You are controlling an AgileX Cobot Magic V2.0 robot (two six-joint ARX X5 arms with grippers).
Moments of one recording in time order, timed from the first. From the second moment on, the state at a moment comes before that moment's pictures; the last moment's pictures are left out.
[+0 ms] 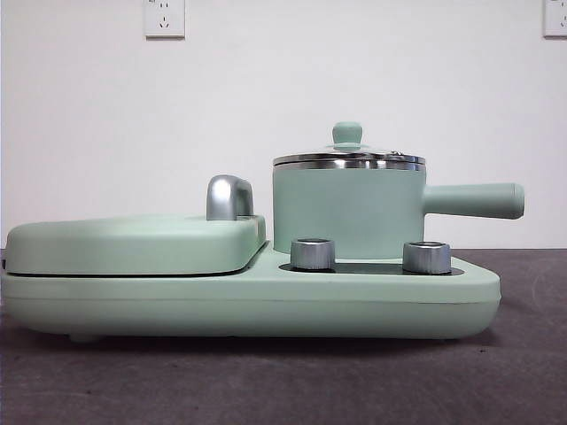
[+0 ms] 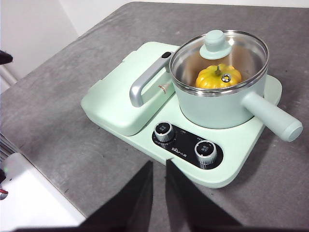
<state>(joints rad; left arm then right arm) -0.54 0.56 0.87 -0.74 0.24 -0.14 0.57 0.38 0.85 -0.87 -0.21 0.24</state>
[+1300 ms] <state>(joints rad) 0.00 0.00 0.03 -0.18 0.06 -0.04 0.57 0.38 0.85 -0.87 -0.21 0.24</state>
